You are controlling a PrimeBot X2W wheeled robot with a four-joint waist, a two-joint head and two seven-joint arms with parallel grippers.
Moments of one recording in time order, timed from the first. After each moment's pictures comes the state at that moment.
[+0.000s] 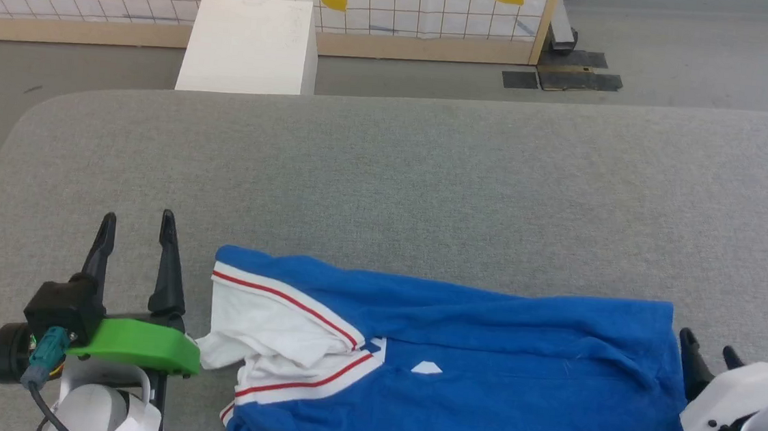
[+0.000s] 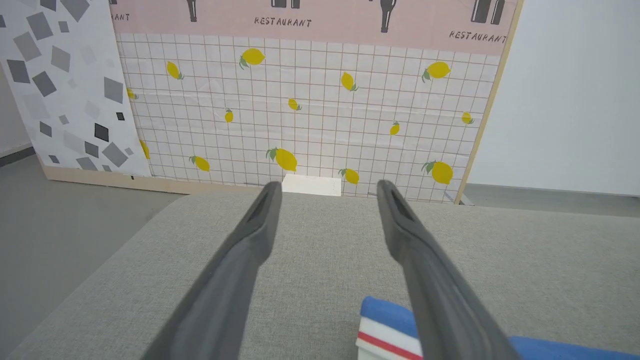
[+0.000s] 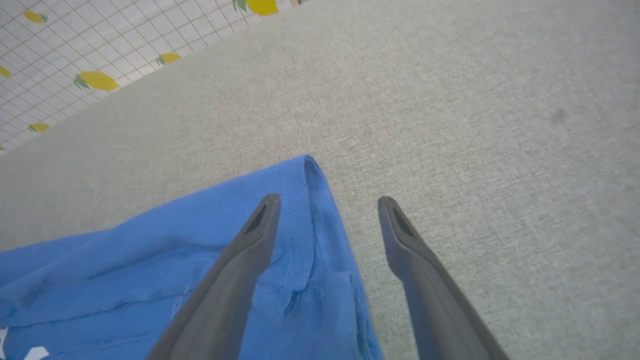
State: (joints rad) left arm -0.10 0.16 0.00 0.08 -0.24 0.03 -0.26; right arm -0.10 -0.06 -0.33 0.26 0.28 0.13 0.28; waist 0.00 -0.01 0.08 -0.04
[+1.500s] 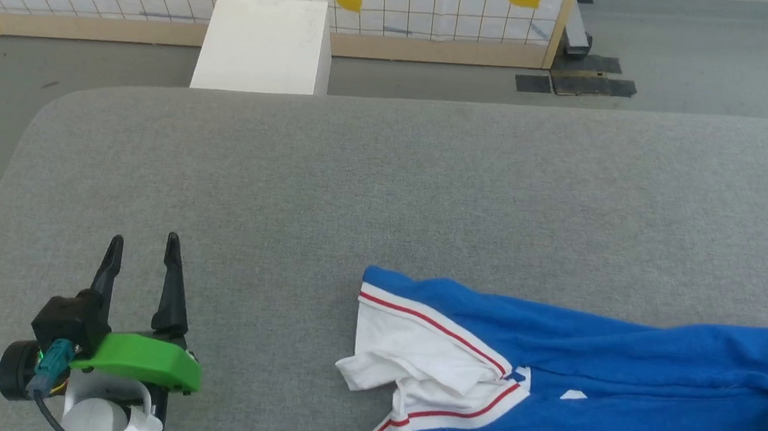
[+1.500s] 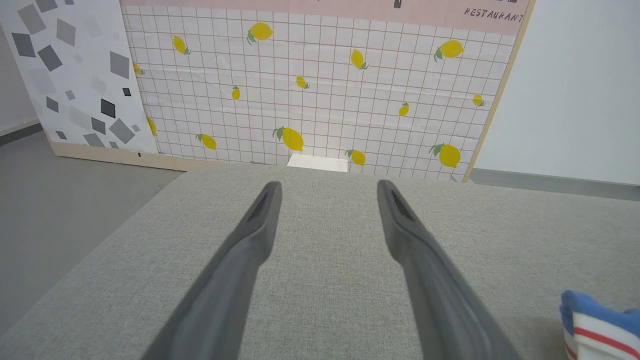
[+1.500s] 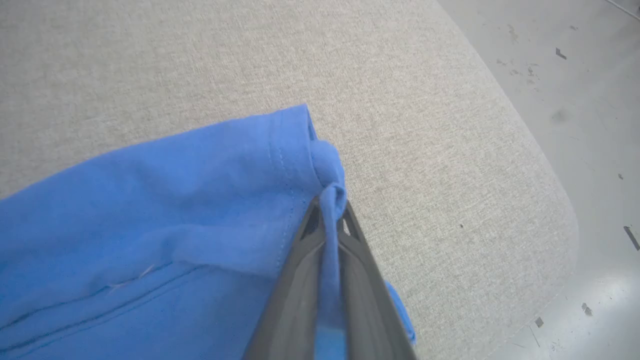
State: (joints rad) left arm -0.10 0.06 0.12 0.16 -0.14 -0.10 -0.26; right arm -0.21 -0.08 -0.67 0.36 -0.25 0.13 0.39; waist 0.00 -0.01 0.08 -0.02
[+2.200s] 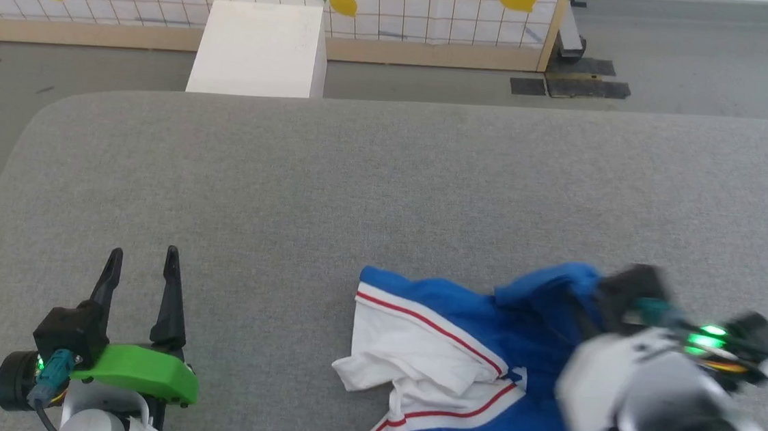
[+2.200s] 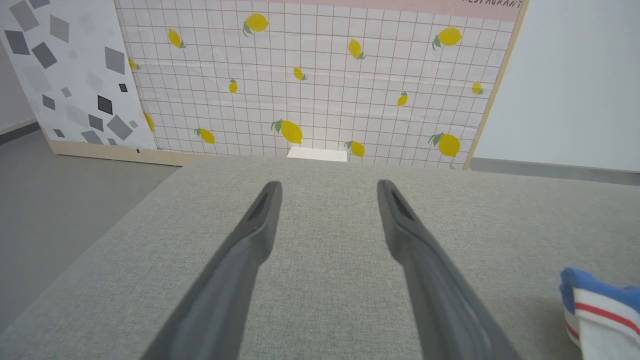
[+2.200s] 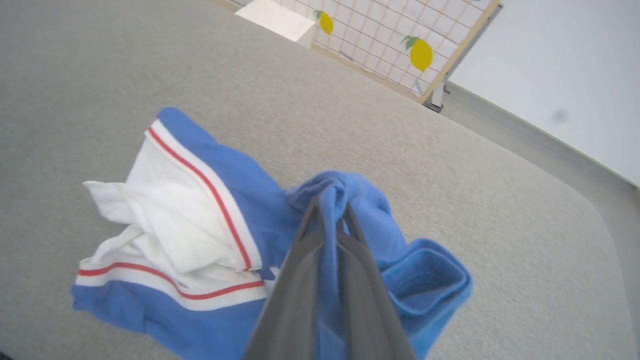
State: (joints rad) left arm -0.07 0.06 0.14 0.17 -0.11 -0.11 -0.26; right arm -0.04 -0.16 0.19 -0.39 -0.01 0.13 0.78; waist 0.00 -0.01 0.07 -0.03
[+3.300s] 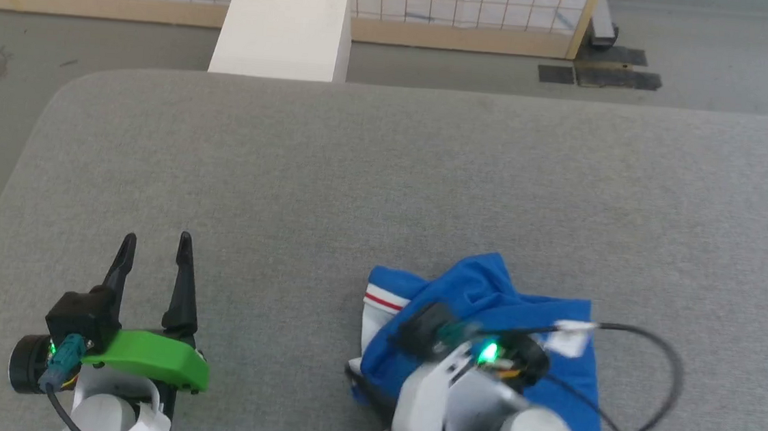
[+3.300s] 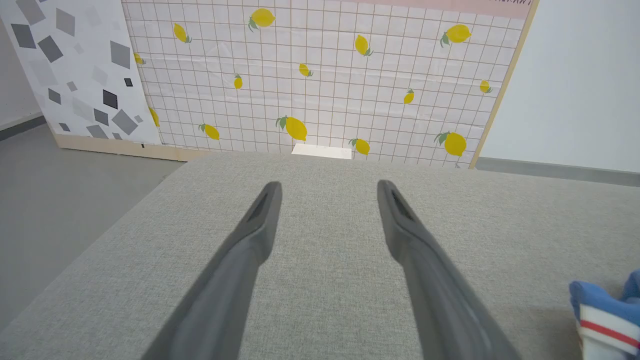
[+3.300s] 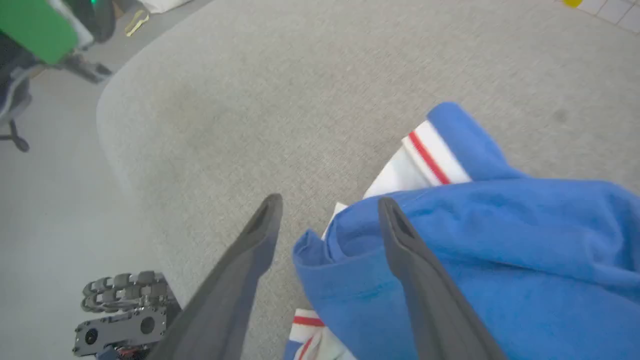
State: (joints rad) left arm -0.12 0.06 0.12 0.19 -0.11 -0.12 -0.26; right arm -0.28 -0.05 0.64 0.20 0.29 0.13 0.48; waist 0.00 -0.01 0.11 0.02
